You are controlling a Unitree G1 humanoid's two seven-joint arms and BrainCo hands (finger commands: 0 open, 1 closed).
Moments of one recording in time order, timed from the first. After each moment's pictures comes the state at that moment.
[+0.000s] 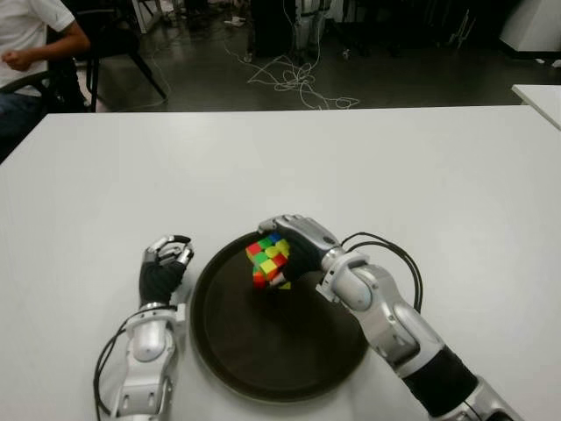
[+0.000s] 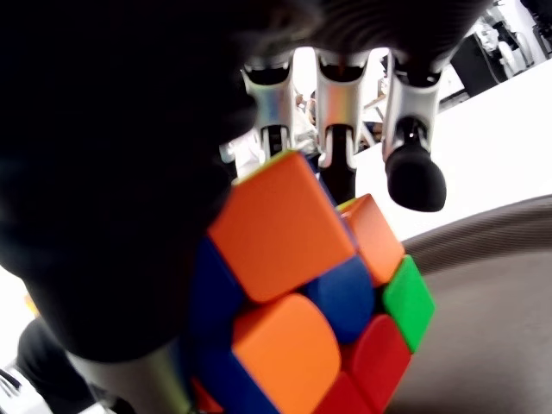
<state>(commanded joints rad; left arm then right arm) 0.12 -0.04 0.09 0.14 0.04 0.02 0.15 -0.29 -0.11 0.58 0.00 -0.77 0.17 0.24</state>
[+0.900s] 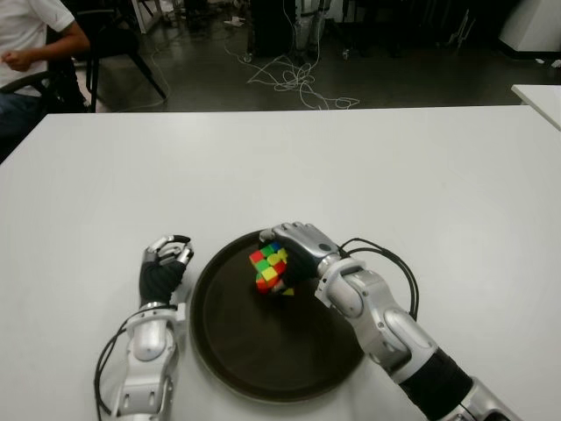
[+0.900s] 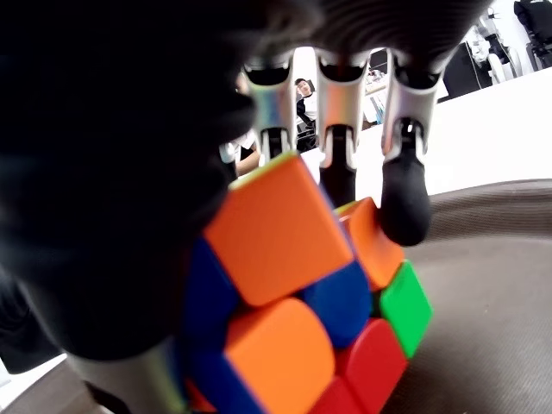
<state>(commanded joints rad) 0.12 -0.04 0.09 0.16 0.04 0.01 0.14 -0.28 -0.11 0.62 0.01 -0.84 0.20 0.21</state>
